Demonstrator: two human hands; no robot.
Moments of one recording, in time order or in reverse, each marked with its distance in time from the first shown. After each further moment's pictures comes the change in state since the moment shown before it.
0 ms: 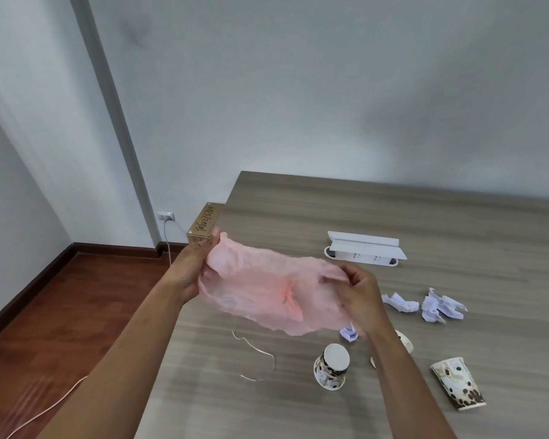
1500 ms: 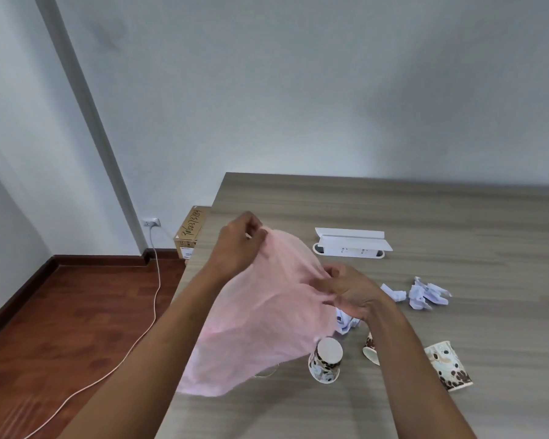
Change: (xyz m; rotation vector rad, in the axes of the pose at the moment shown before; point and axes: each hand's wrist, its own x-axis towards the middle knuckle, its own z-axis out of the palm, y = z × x) left_hand 0.000 0.005 0.087 0.967 0.032 0.582; right_hand 0.016 -0.006 -0.015 0.080 -0.335 0.428
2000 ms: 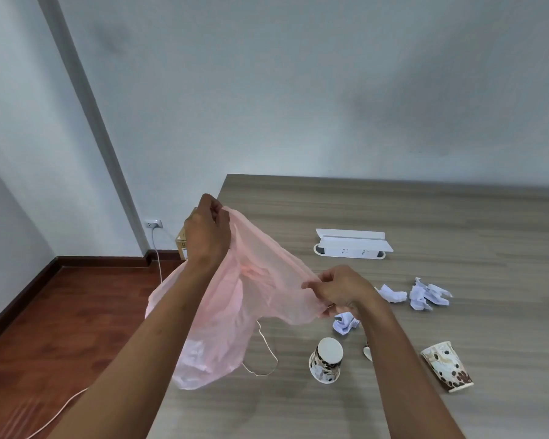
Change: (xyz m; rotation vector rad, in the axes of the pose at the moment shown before) left_hand 0.013 -0.016 -0.024 0.049 0.402 -0.063; right_hand -0.008 -0.014 0.025 -0.409 0.301 0.156
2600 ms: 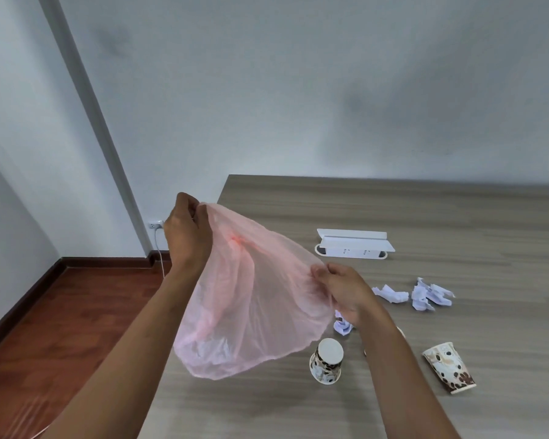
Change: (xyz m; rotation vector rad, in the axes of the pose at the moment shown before) left_hand 0.003 -0.008 -0.019 -0.011 0.147 0.040; right_hand 0.016 0.021 -0.001 0.349 0.049 -0.152
